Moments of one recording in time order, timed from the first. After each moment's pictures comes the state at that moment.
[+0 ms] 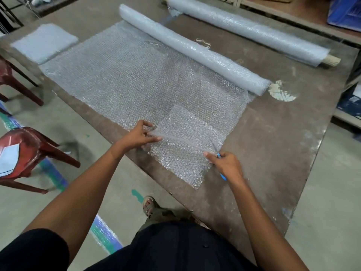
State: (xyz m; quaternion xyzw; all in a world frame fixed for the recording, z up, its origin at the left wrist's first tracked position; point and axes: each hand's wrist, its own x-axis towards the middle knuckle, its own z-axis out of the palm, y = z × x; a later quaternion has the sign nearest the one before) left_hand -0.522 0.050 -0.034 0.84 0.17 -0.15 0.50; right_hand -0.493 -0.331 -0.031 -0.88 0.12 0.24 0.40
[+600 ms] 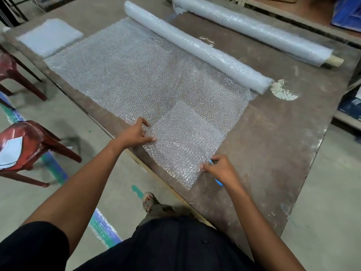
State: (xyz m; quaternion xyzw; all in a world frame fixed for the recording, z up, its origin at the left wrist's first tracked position) left_hand -0.544 0.054 -0.026 0.91 0.13 -0.16 0.37; right_hand -0.520 -0.330 -0.066 -0.86 0.06 0.30 0.40
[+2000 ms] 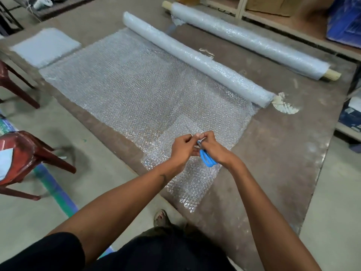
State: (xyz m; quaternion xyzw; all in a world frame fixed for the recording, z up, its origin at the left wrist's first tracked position) left_hand -0.485 -0.118 -0.005 0.62 0.25 -0.02 0.74; right_hand -0.427 -0.261 0.012 -0.81 -0.16 0.34 0.46
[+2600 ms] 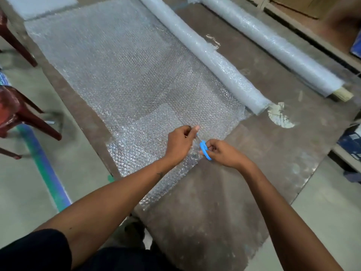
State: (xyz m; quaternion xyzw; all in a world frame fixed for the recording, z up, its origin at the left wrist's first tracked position) left_hand -0.427 -0.198 -0.023 0.77 0.28 0.09 0.57; right_hand -0.328 -0.372 -0.026 -0.85 -0.28 0.36 0.27
